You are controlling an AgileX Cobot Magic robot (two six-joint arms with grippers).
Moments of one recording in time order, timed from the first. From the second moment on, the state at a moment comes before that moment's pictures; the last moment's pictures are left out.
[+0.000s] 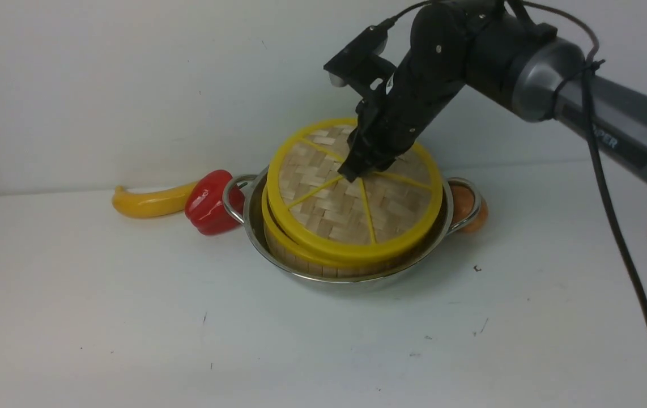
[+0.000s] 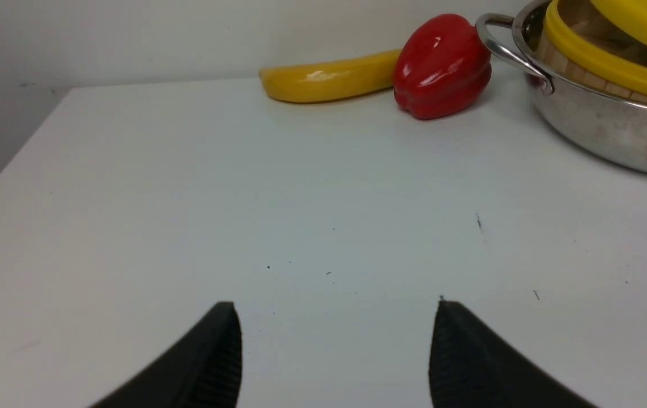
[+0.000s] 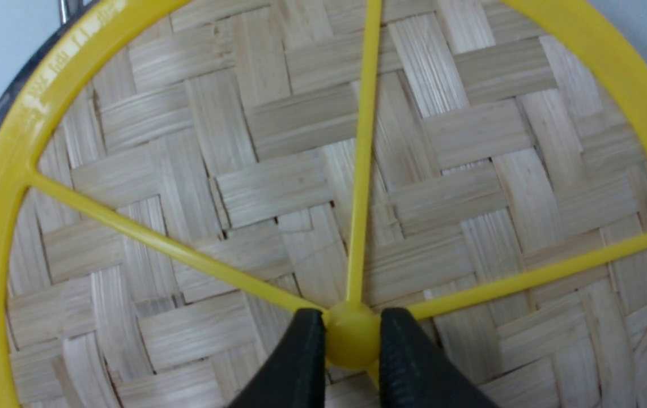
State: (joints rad) right arm 0.50 2.29 -2.20 0.15 1.12 -0.46; left arm 0.06 0.00 0.01 -0.07 0.33 0.07
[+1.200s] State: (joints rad) right arm 0.50 2.32 -2.20 0.20 1.06 -0.48; left arm 0.06 0.00 0.01 -0.07 0.33 0.07
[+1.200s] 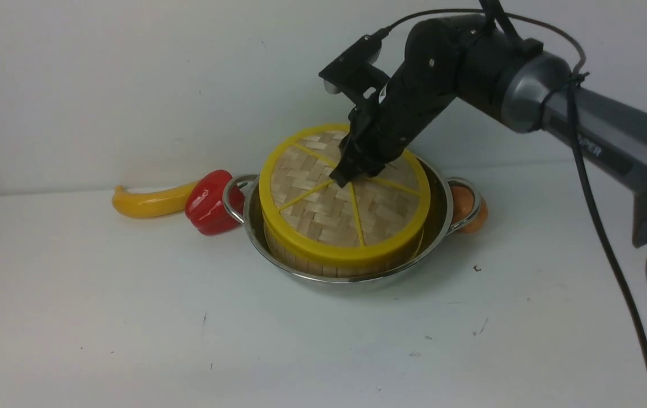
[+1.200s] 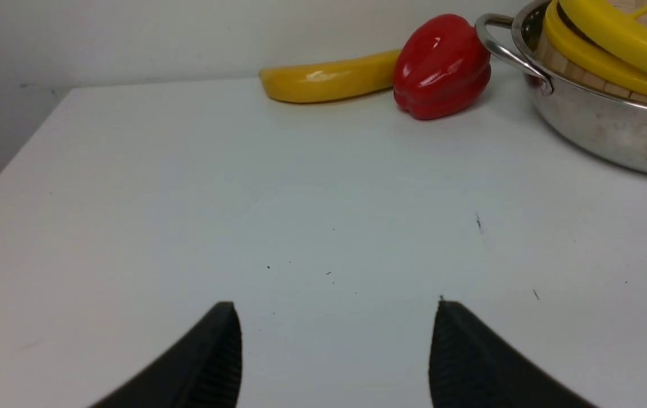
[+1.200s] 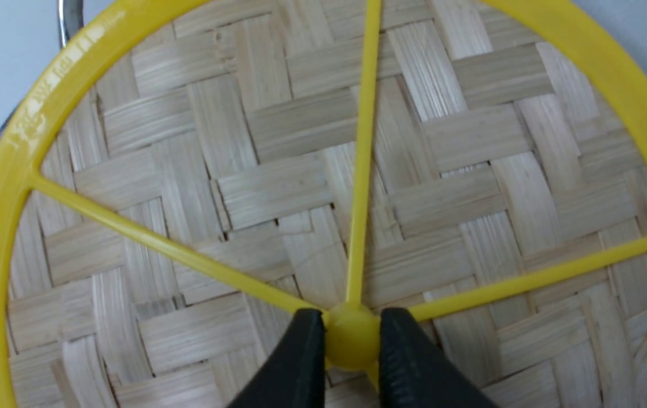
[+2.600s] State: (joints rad) right arm 0.50 2.34 -2.20 0.21 1.03 -0.49; left arm 0.06 0.00 0.01 -0.07 0.33 0.07
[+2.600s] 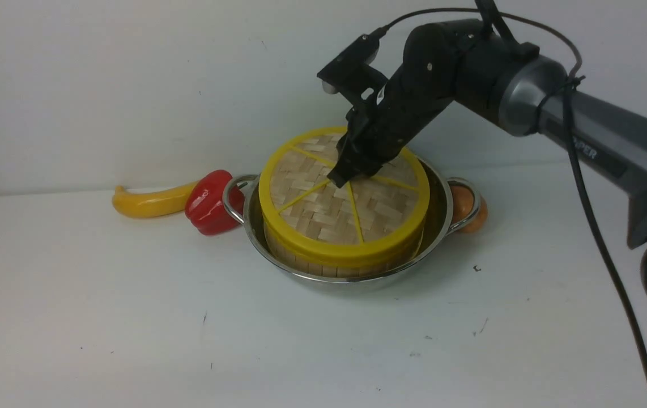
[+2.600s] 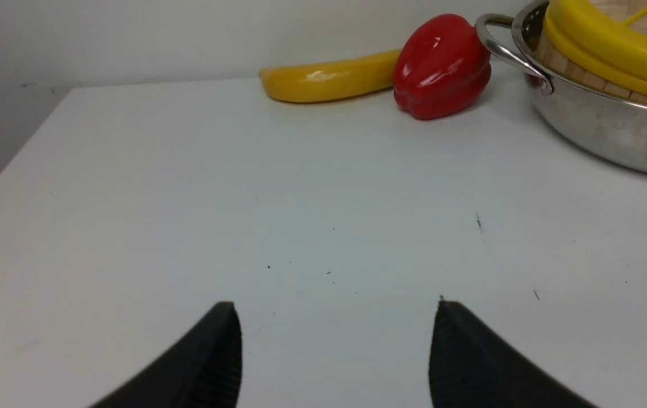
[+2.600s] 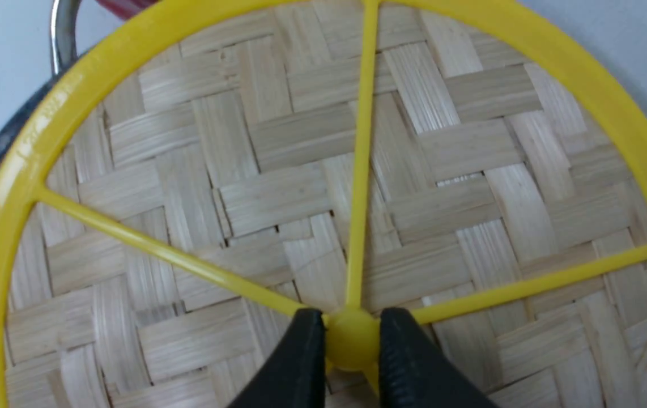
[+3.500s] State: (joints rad) right arm 0.51 2.35 -2.21 0.19 1.02 -0.49; left arm 0.06 0.00 0.01 -0.07 0.33 0.07
